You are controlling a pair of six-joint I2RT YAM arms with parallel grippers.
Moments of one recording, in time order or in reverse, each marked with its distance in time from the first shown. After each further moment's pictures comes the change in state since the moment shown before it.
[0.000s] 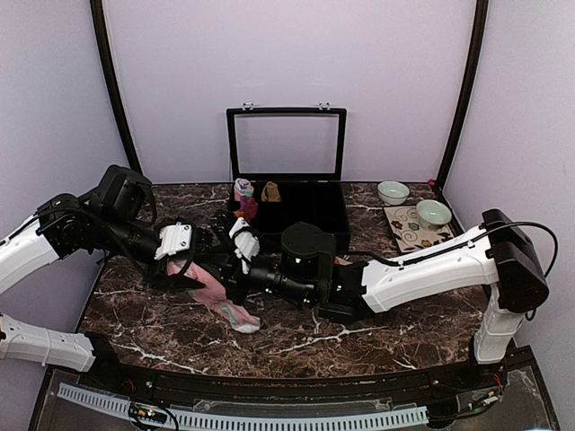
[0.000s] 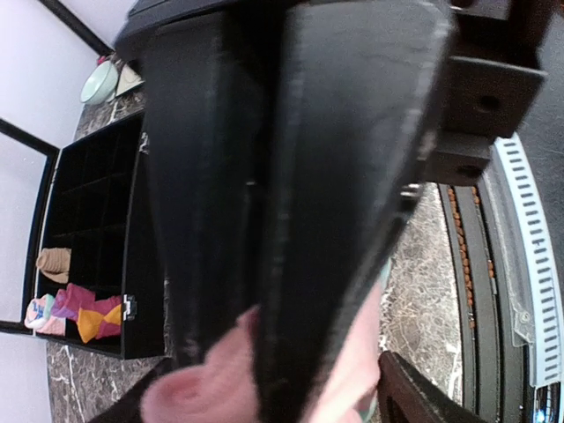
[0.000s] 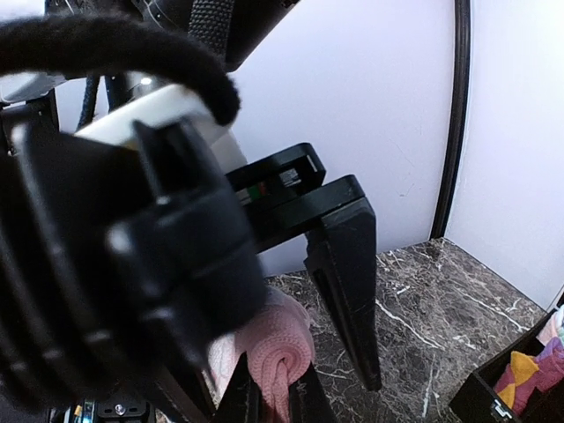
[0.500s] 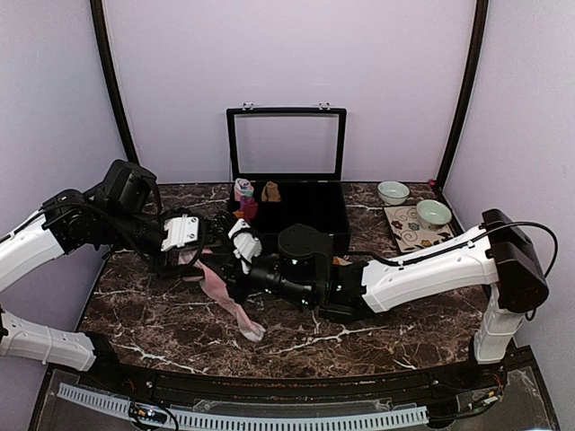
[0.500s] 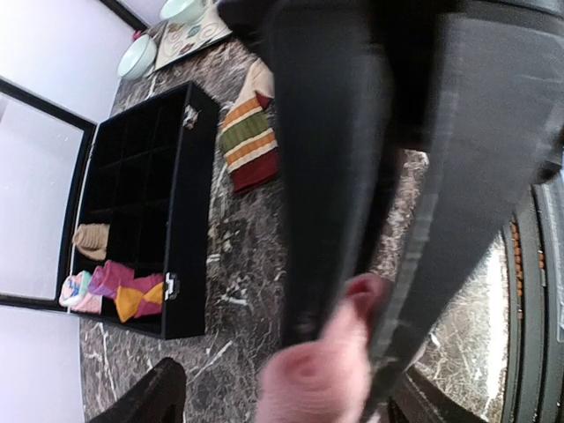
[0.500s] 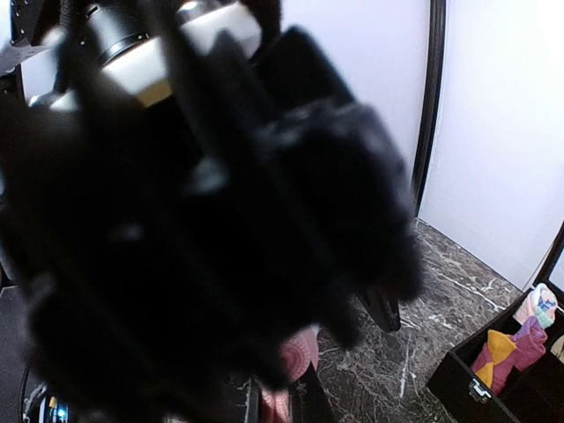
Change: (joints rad) left arm 0.002 0.043 0.023 0.064 -0.142 0.005; right arm 0.000 0.000 0.000 -0.048 0.086 -0.010
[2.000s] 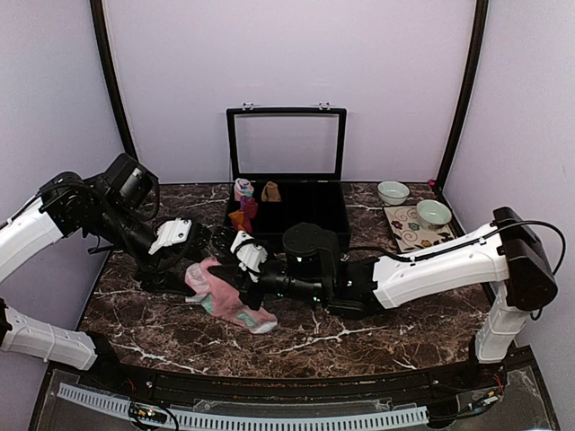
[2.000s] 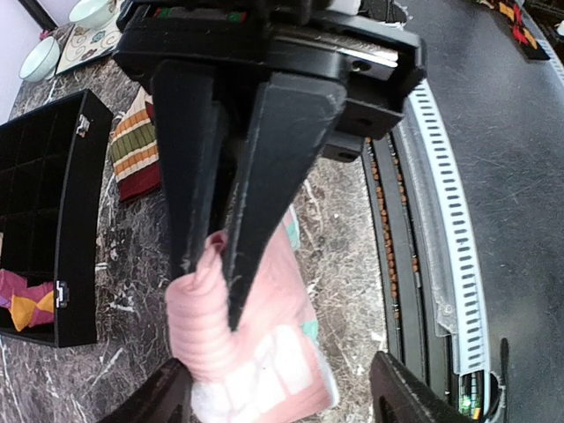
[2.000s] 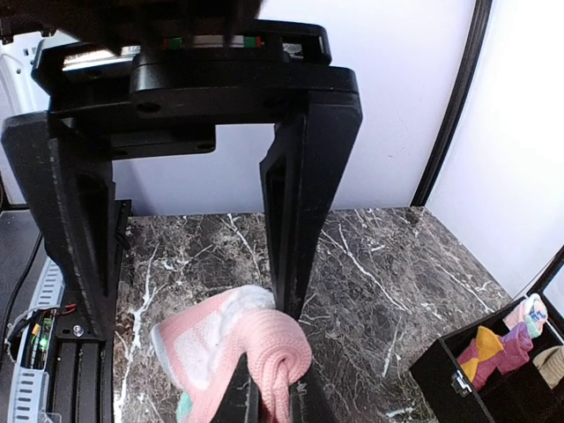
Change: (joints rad) left arm 0.032 0.057 0.142 -0.323 0.266 -0.029; right arm -0.026 -0.058 -0.042 -0.123 -0.086 -0.145
